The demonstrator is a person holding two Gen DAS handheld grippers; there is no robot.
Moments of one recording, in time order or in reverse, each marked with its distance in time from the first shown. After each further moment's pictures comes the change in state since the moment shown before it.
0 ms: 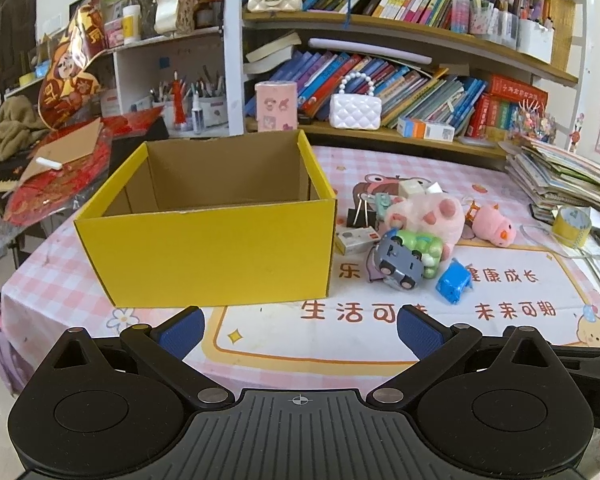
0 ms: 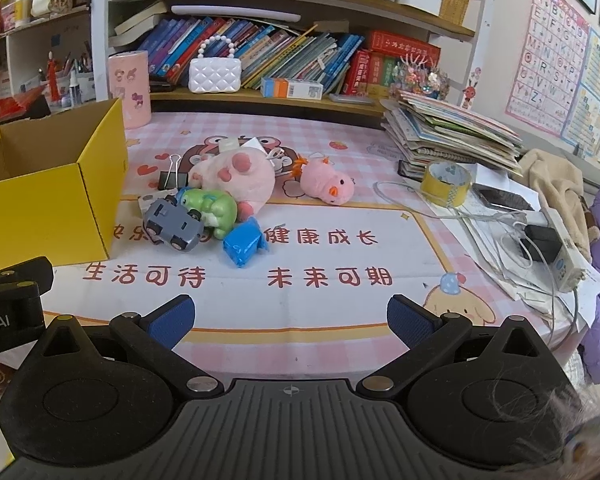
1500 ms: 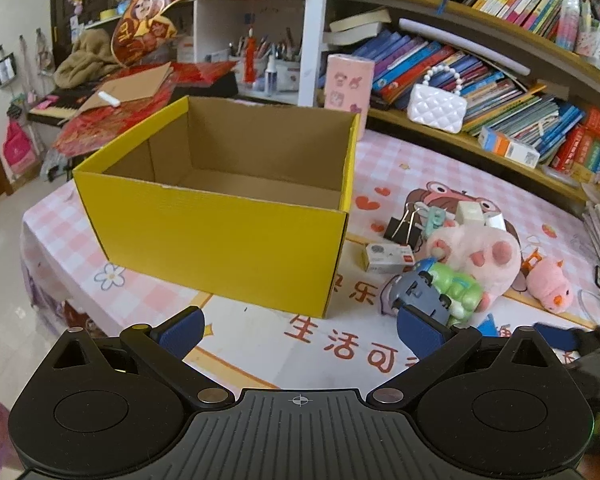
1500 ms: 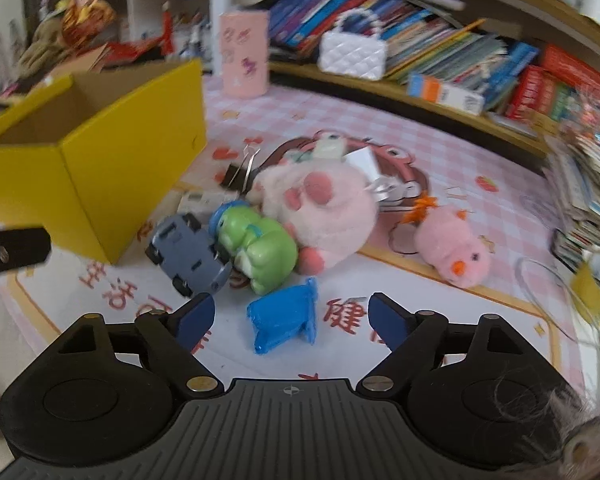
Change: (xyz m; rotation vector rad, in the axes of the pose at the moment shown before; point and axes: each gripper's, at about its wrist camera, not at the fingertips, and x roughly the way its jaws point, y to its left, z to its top) left arm 0.053 -0.041 0.029 -0.267 0.081 0.226; right arm 0.145 -0.018 0.058 -0.332 0.058 0.448
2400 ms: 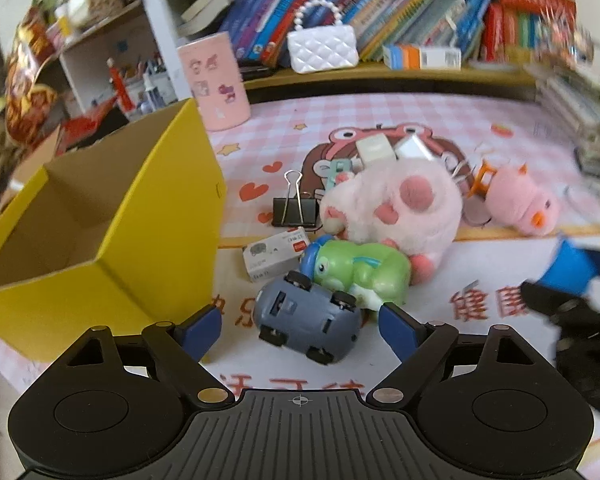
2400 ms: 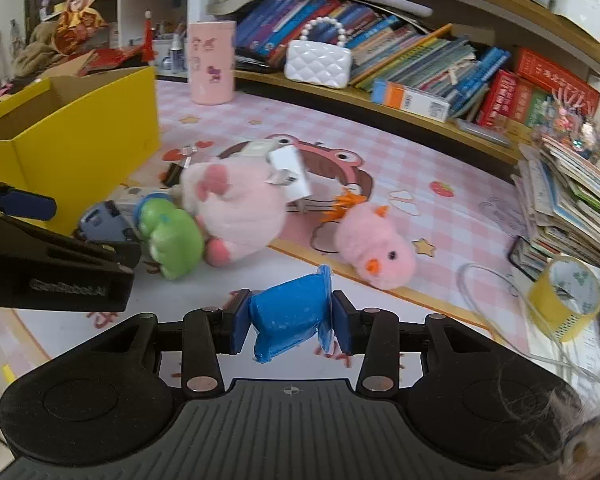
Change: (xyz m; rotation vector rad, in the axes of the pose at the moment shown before) left arm 0.067 -0.110 -0.007 0.409 0.051 -0.025; right arm -0.025 -0.073 -0.014 0.005 -0.065 -0.051
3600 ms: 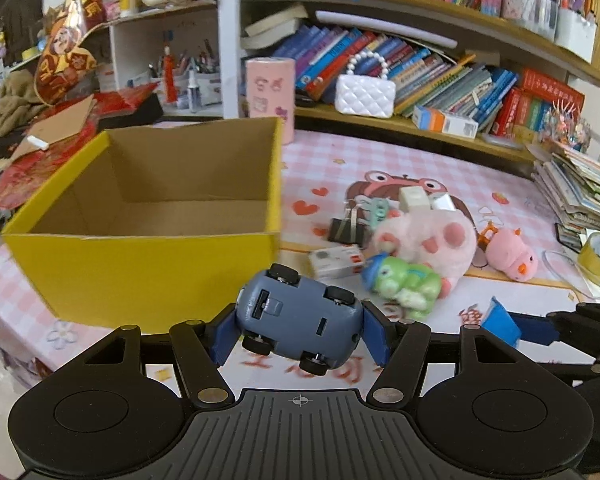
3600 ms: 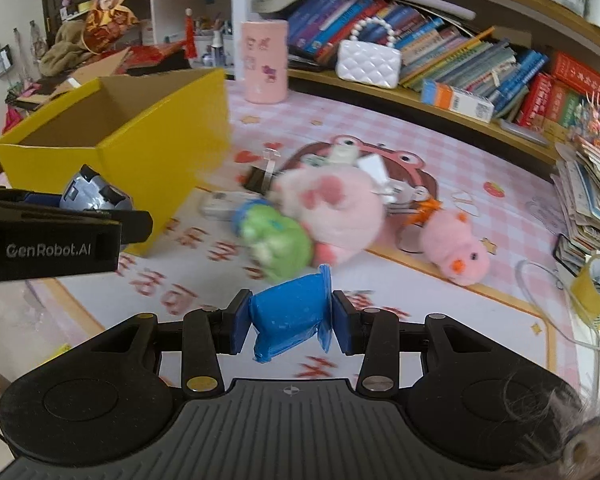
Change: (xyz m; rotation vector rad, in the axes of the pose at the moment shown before) left arm -0.058 0.095 -0.028 -0.220 -0.096 -0.116; right arm -0.024 0.083 0.015 0.008 0.029 0.092
